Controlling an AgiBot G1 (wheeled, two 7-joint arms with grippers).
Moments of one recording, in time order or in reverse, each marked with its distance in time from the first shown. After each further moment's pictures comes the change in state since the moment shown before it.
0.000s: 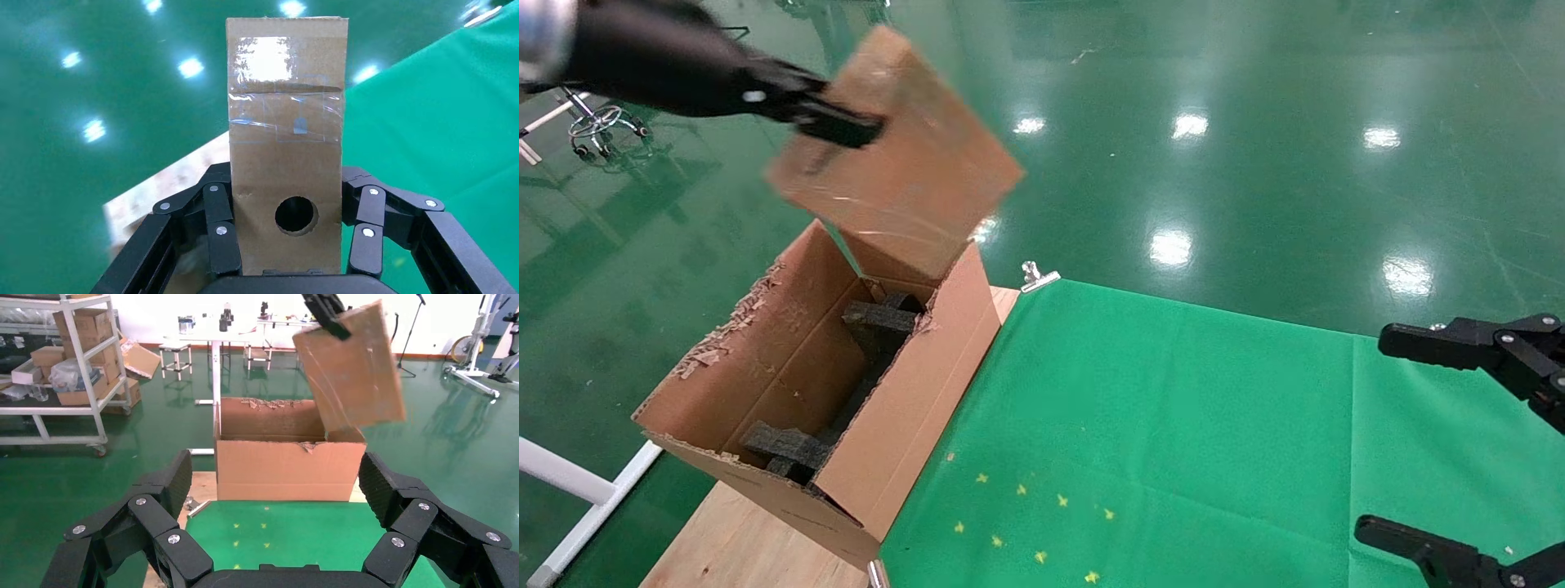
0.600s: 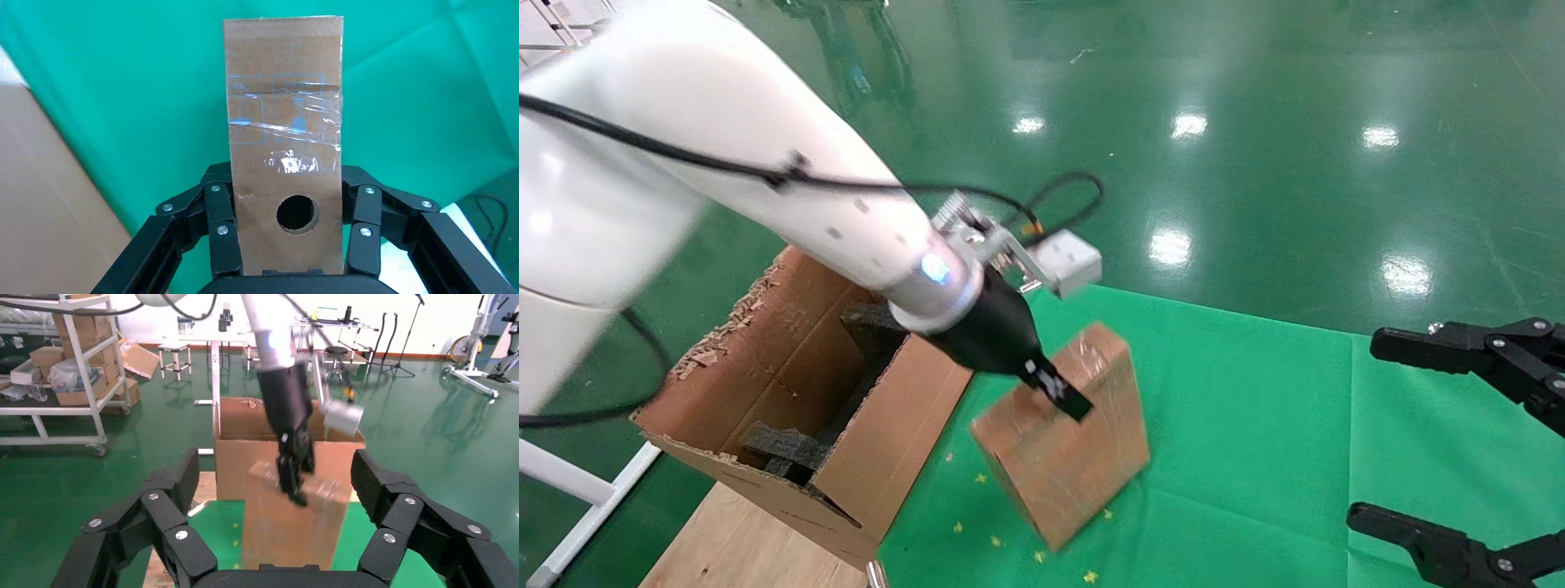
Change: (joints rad) left arm 0.261 0.301 0.154 -0.310 0.025 0.013 -0.605; right arm 0.000 0.000 0.000 0.000 0.000 0.000 0.000
